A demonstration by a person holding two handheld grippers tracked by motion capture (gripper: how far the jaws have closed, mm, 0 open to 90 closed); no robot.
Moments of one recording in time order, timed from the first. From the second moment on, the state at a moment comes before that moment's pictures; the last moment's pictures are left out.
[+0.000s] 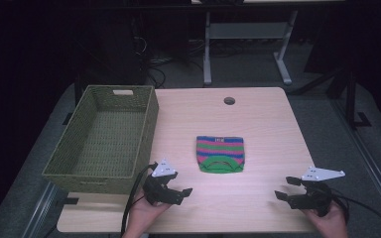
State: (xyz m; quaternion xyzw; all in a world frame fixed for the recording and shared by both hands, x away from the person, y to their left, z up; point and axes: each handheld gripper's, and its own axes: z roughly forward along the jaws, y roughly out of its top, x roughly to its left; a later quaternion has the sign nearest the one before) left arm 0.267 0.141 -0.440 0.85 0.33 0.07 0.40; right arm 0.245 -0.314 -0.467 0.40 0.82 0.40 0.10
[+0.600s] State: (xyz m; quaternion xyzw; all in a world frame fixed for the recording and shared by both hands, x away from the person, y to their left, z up) left arm 0.266 0.143 -0.438 0.85 0.32 0.07 0.41; right arm 0.250 -0.302 -0.464 0.39 0.82 0.41 0.08
